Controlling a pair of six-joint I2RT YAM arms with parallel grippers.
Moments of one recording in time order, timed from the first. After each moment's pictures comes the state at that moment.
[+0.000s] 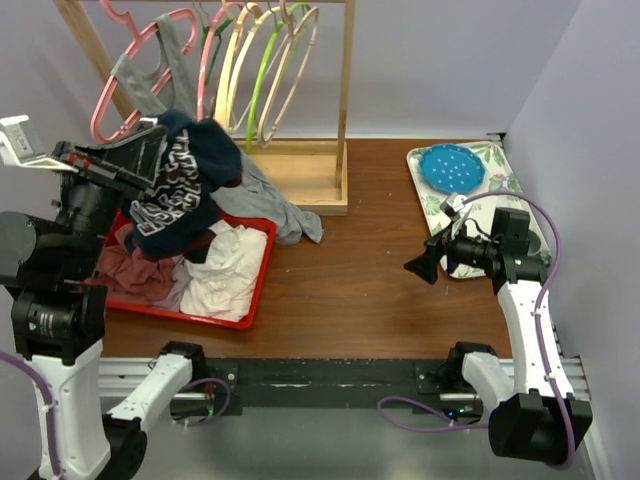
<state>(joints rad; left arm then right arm) -0.11 0.83 1.62 -0.44 0.13 -0.62 -0.13 0.92 0.81 -0.69 -0.95 -0.41</state>
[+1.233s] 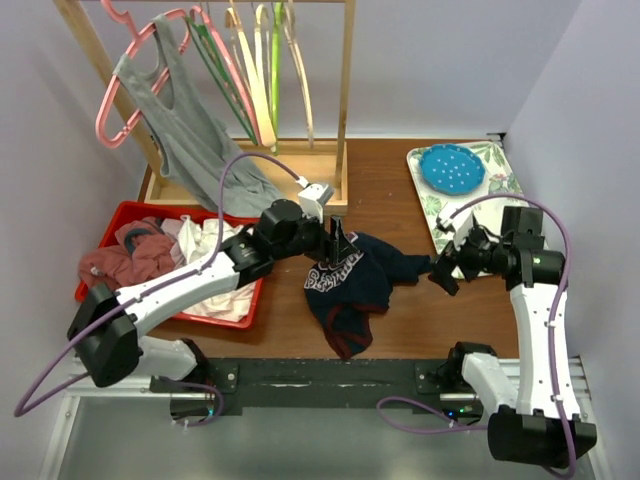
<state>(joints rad) -0.83 1.34 0.96 -0.02 0.15 -0.51 -0.13 0.90 1.04 -1.12 -0.65 -0.83</state>
